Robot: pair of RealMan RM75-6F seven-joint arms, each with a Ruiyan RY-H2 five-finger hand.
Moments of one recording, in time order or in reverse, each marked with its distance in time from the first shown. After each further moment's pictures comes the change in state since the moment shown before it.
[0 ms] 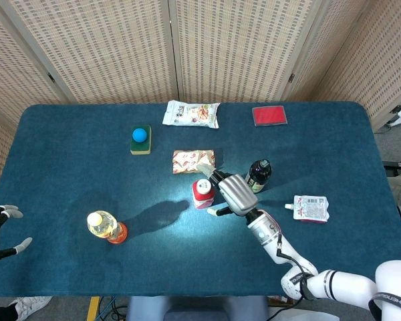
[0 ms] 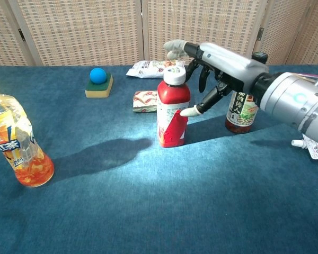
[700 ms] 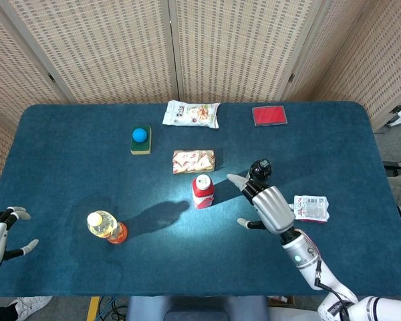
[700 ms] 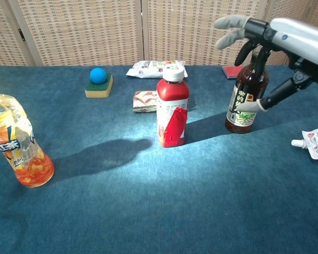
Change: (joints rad) left arm -0.010 -0.021 0.010 0.001 0.003 -0.018 0.046; right arm -0.180 0.217 -0.120 -0.224 -0.144 0.227 -0.119
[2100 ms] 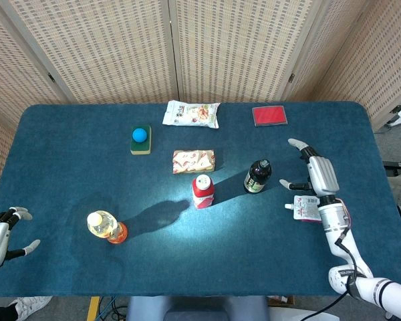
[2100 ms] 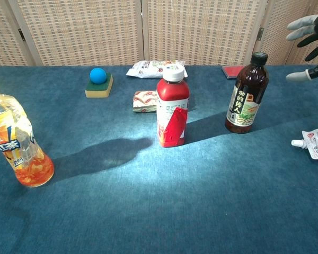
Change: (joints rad) left arm -0.005 -0.002 0.003 -0.004 -0.004 -0.009 0.005; right arm -0.017 -0.026 0.185 0.346 0.306 -0.180 0.405
